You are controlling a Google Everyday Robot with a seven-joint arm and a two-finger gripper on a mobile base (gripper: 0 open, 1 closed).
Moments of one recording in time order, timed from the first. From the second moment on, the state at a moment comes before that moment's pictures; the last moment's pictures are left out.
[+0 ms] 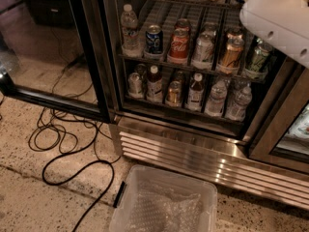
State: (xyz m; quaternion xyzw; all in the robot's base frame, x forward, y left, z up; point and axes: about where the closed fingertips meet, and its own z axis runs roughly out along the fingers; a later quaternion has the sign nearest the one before) arm 0.710 -0.312 1.054 0.18 0.77 -0.12 0.61
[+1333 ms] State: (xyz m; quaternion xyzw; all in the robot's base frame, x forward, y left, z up) arm 0.716 -0.341 1.058 0.20 0.75 -0.15 0.61
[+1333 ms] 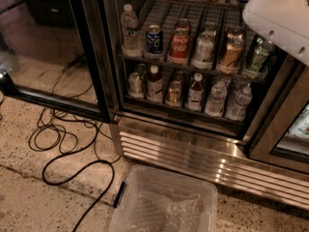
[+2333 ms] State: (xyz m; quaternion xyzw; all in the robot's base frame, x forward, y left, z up) arm 0.721 -0.345 1.066 0.20 0.74 -0.16 0.62
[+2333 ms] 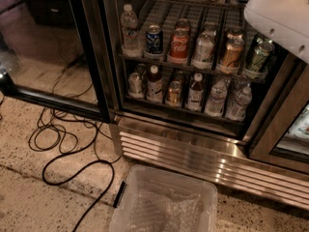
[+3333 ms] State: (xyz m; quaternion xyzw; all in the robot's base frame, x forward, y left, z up) arm 0.744 -0.351 1.074 0.20 0.73 -0.17 0.63
